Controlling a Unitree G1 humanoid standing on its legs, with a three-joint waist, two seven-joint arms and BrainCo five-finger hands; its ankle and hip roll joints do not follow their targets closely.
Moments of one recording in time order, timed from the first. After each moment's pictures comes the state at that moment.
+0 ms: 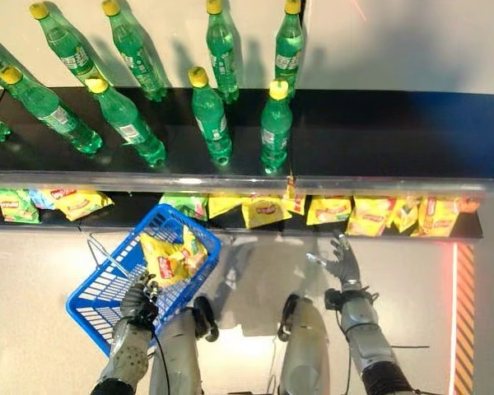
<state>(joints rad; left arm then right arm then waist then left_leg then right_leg) -0.01 0.13 0.02 0.55 -0.98 -0.23 0.12 -0.05 -0.33 0.11 0.34 0.21 -0.20 -0.18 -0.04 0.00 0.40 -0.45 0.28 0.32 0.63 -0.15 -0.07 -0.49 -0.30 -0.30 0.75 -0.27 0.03</state>
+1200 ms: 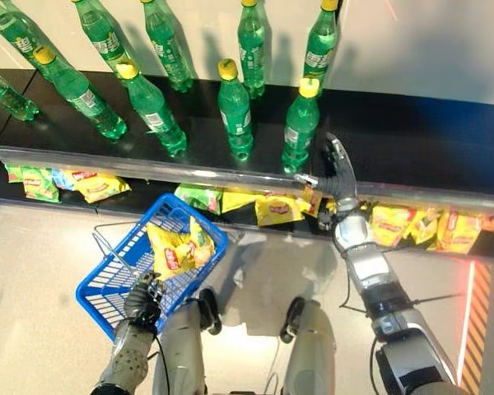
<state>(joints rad) 0.04 0.17 -0.09 0.48 -1.04 -0.23 0.12 -0.56 -0.45 0.22 0.42 0.19 -0.18 -0.26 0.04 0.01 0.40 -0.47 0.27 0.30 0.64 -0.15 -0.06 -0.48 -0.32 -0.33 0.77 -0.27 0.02</state>
